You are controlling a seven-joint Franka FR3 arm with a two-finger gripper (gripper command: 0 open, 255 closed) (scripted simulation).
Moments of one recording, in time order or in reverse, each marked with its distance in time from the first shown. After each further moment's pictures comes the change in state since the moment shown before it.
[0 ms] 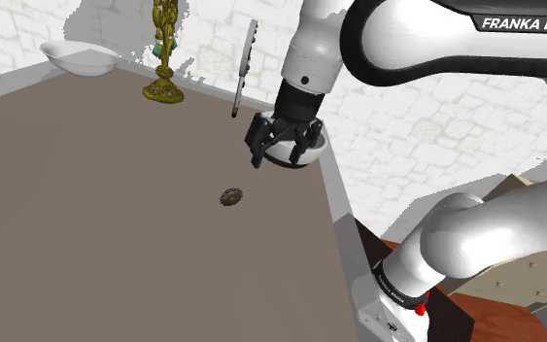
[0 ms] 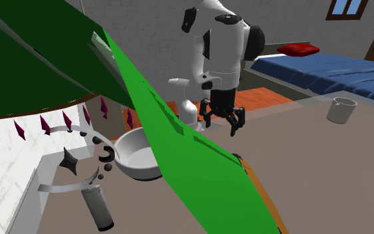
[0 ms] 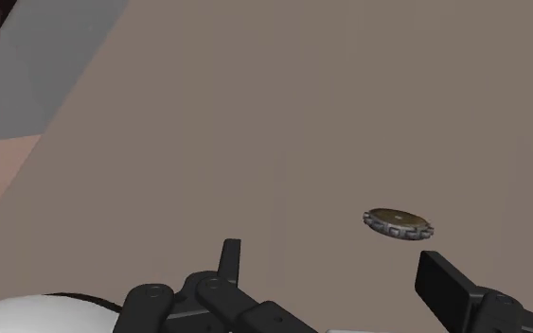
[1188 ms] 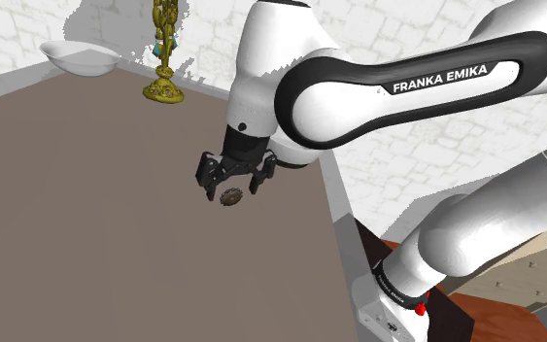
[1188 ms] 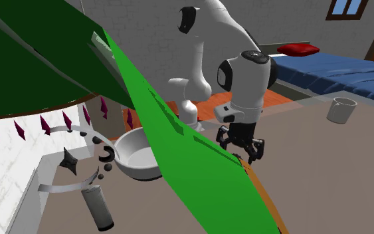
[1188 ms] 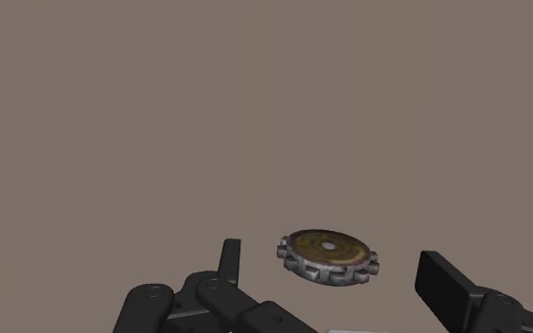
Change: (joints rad) arm -0.048 0.274 0.210 0.036 -0.101 0.247 0.224
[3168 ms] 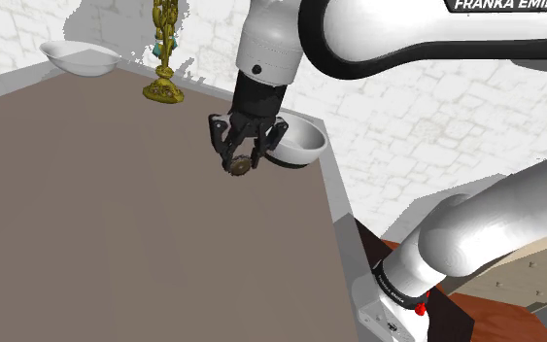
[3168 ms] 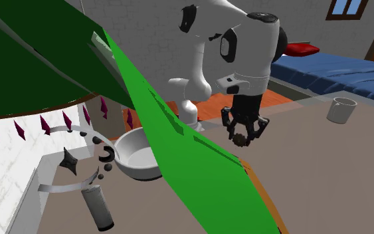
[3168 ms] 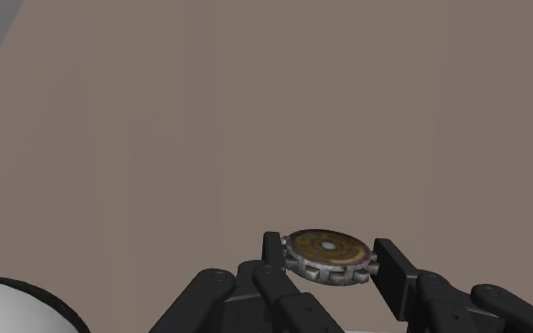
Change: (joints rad) arm 0.003 -0.073 -0.052 0.159 0.017 -0.225 -0.024
